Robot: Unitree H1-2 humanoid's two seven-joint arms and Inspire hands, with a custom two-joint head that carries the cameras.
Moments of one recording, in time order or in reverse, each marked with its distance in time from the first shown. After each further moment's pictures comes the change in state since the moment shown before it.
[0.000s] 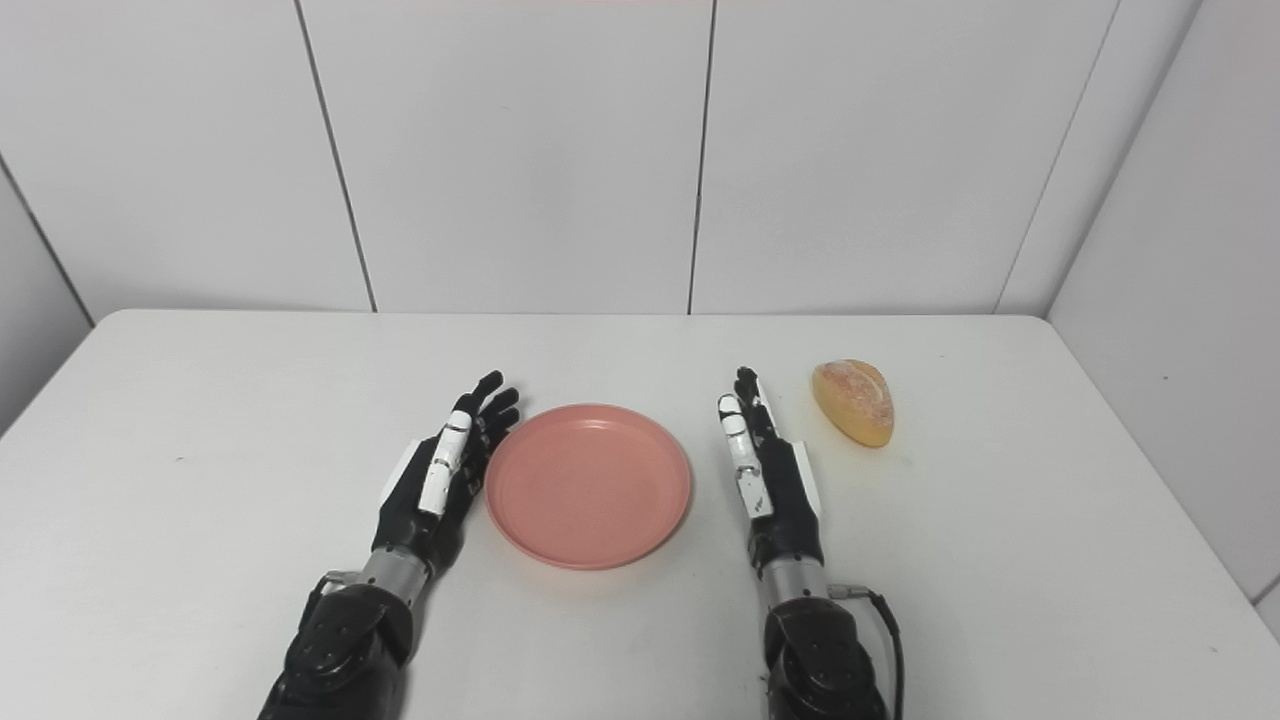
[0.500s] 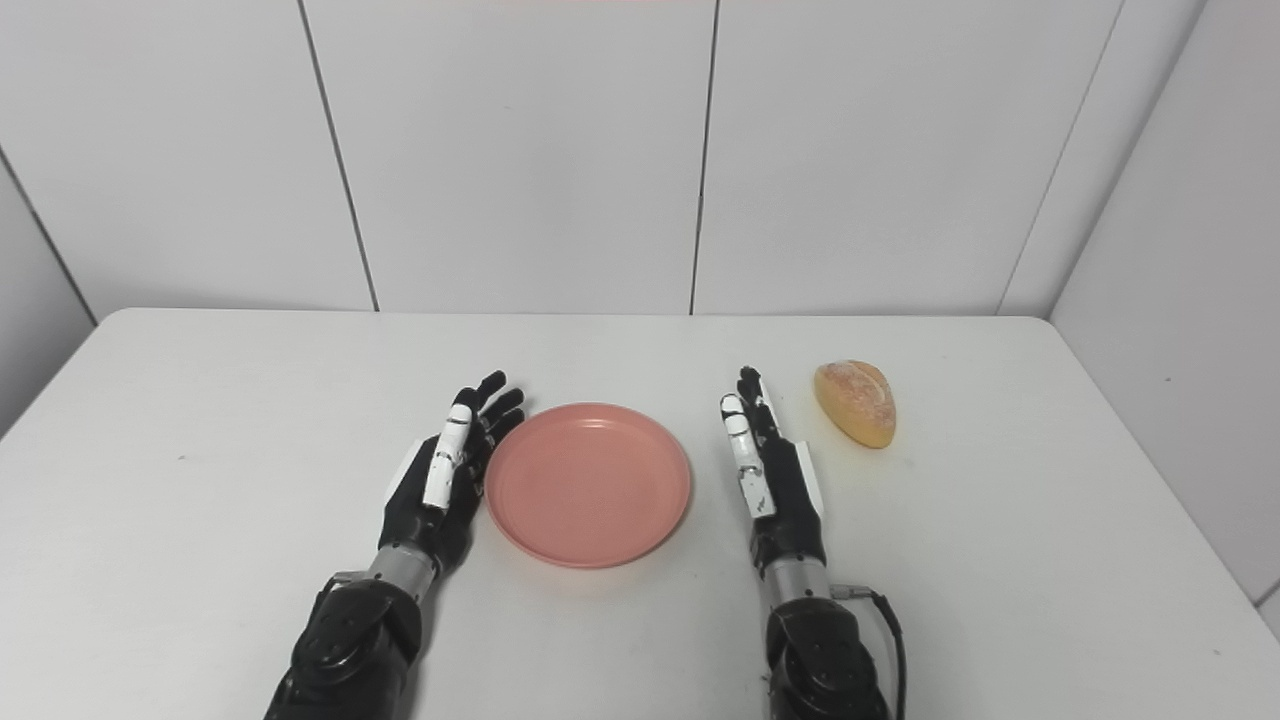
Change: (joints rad) left arm 0.018 -0.040 0.001 -0.079 -0.046 0.136 0.017; right arm 0.001 0.000 0.000 0.000 -0.006 0.000 0.000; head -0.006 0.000
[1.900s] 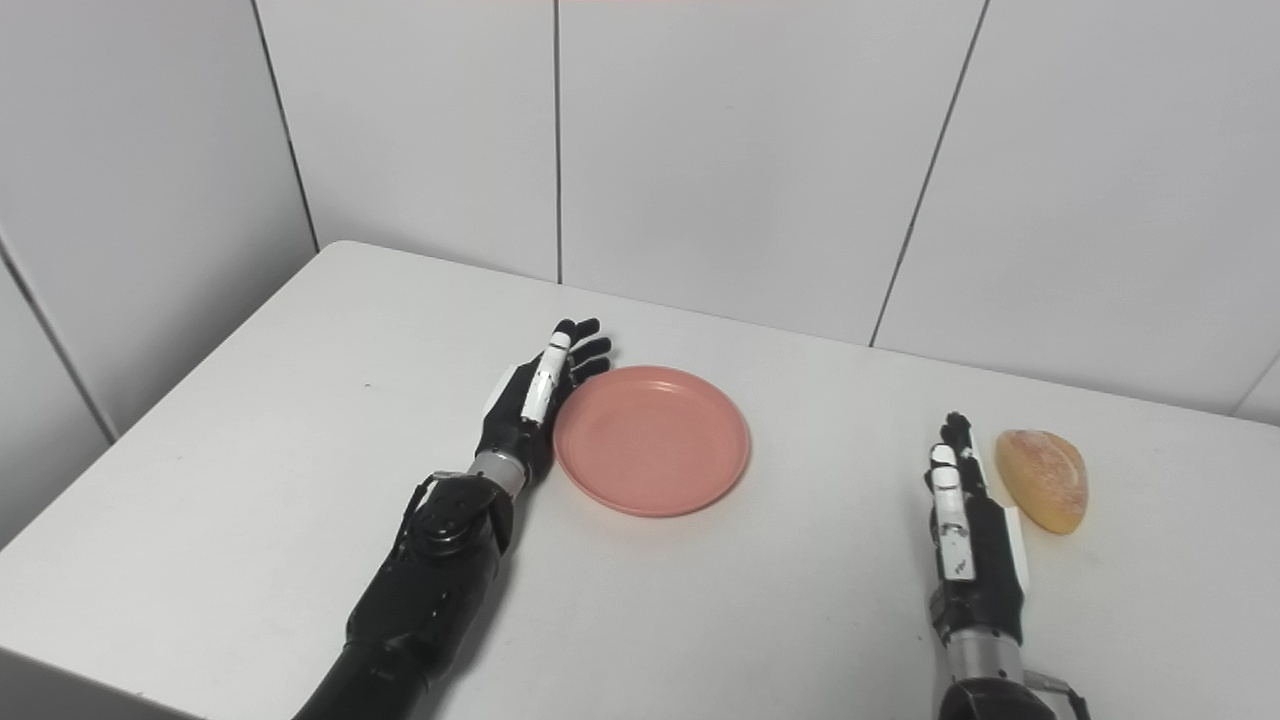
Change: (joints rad) left arm -0.140 0.063 0.086 0.172 -0.002 -0.014 0.122; right arm -0.011 -0.075 -0.046 0.026 0.082 -0.022 0.086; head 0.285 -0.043
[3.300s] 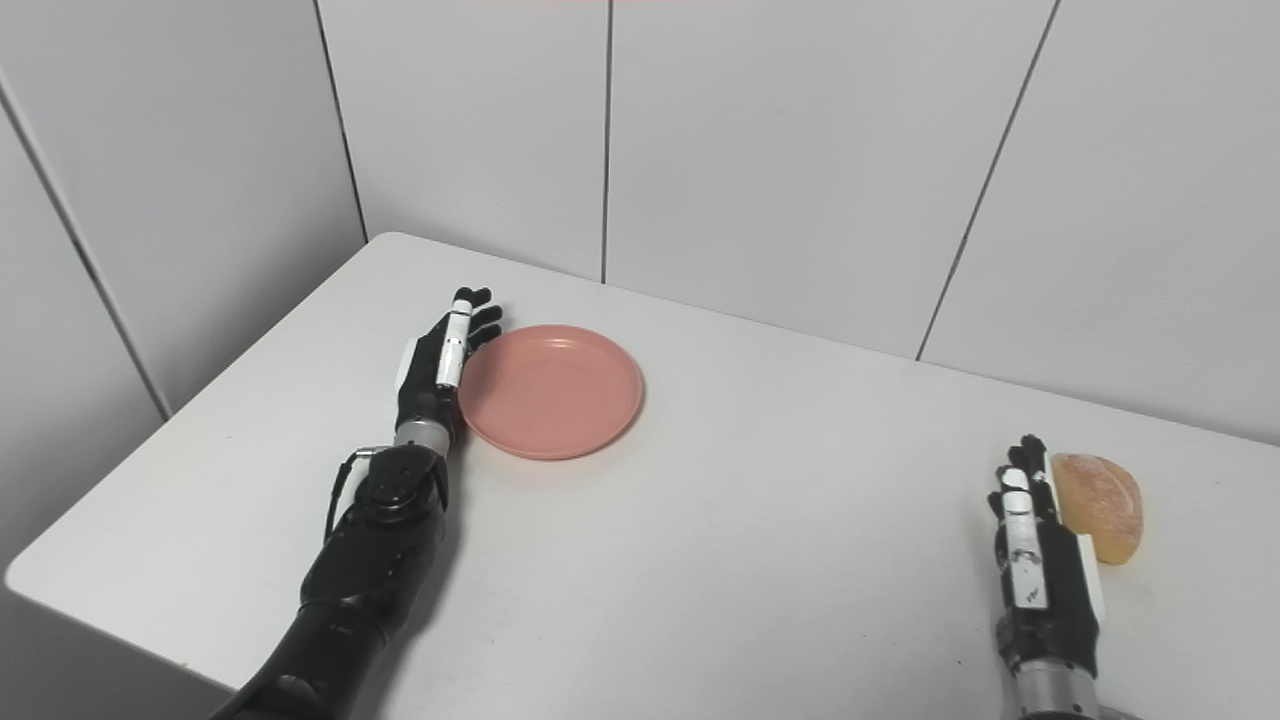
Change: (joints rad) left arm -0.014 0.142 0.104 0.084 0.046 -0.100 0.181; right arm -0.019 -0.051 -0.023 0.043 0.035 -0.018 0.050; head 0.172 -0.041
